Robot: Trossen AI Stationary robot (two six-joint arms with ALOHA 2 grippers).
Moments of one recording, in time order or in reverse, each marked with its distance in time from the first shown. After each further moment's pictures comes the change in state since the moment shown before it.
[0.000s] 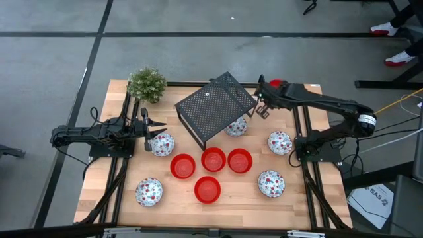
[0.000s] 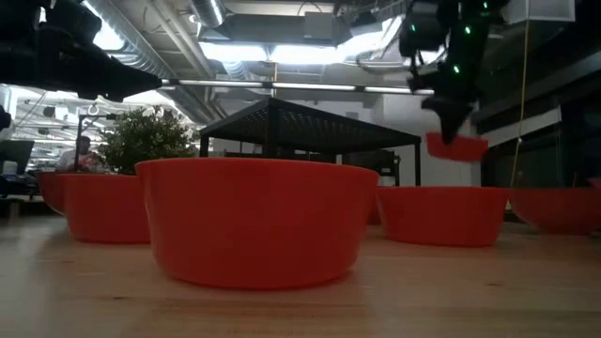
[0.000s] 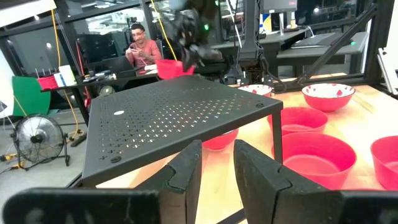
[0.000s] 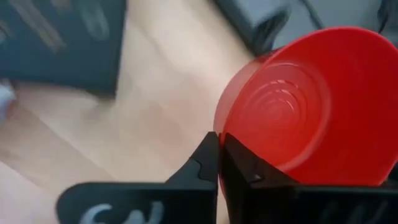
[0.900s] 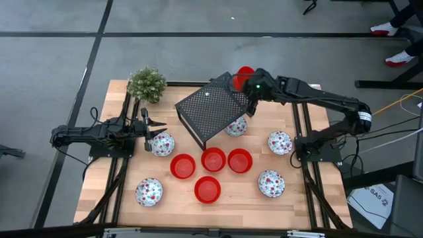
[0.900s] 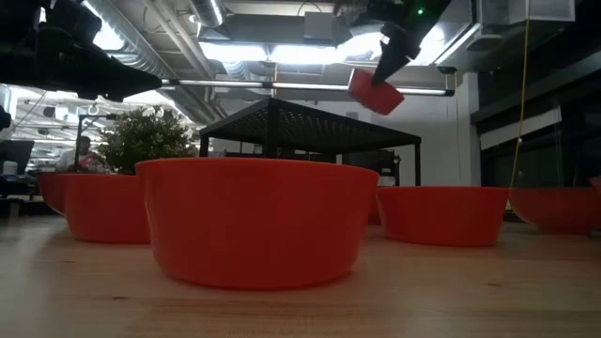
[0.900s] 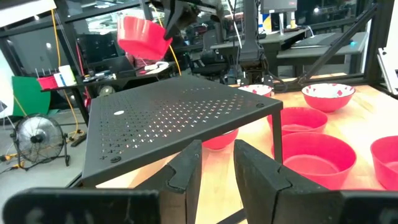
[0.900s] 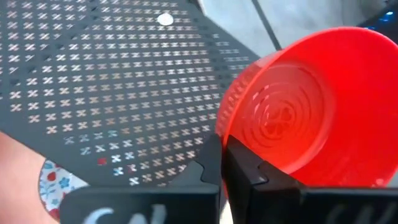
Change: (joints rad) left arm 0.000 0.000 0.000 0.000 0.000 0.000; right arm 0.136 0.064 0.267 0.223 -0.178 -0.371
